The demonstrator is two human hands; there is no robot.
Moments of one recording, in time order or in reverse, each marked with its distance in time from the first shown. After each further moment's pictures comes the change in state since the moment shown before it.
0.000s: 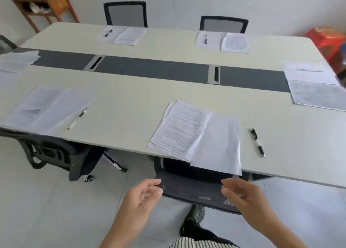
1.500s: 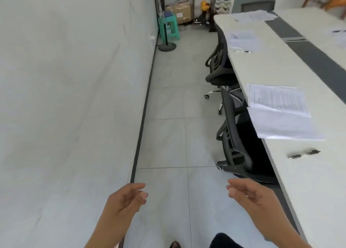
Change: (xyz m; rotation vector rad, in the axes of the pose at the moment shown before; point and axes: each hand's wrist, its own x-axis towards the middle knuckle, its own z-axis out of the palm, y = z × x) left_hand -0.385 0.051 0.654 -0.569 1.360 -0.390; right_hand -0.069 0.212 -0.349 -0.236 -1.165 -0.614
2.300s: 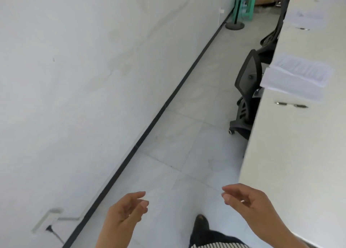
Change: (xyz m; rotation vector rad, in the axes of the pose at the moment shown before) left_hand -0.523 -0.126 0.276 -0.210 0.468 -0.232; right_hand -0.329 0.195 -0.221 -0.225 -0.537 -0.089
